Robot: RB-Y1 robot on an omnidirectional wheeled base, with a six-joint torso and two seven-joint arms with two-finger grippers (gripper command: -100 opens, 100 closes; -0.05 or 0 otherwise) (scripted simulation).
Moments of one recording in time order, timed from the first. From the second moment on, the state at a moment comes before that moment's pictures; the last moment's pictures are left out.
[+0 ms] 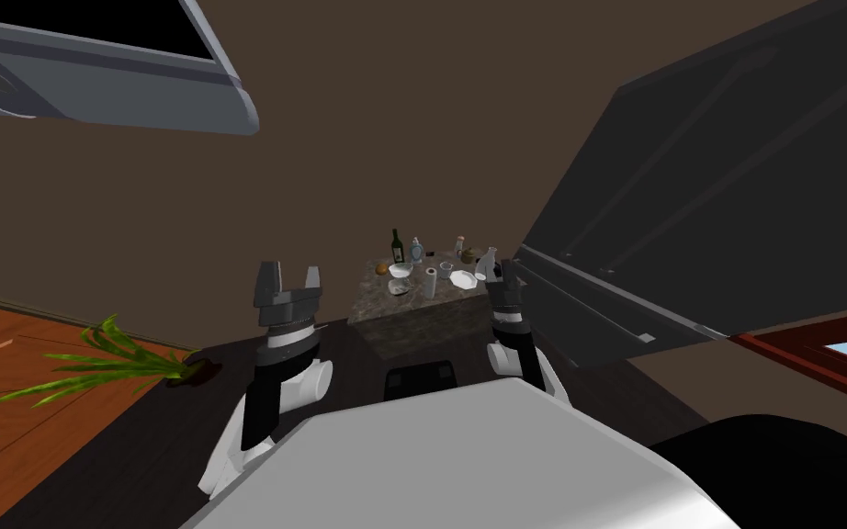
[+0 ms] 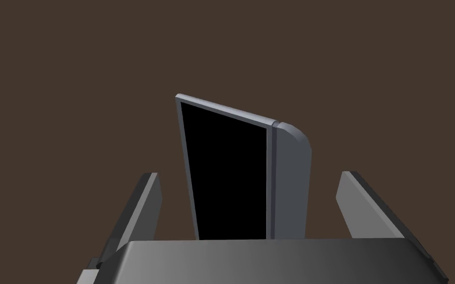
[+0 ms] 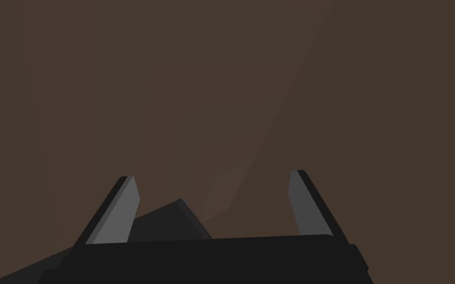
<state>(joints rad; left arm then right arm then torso) 0.45 0.11 0.06 -2.28 0.01 -0.55 0.07 0.51 -0.03 -0.02 -2.22 0.11 -0.58 -0.02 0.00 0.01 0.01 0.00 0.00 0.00</state>
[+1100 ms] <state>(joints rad) 0.31 0.26 0.06 -2.20 0.14 -0.26 0.21 0.51 -0.03 -0.02 -2.22 0.11 -0.58 -0.02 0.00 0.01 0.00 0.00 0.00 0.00</state>
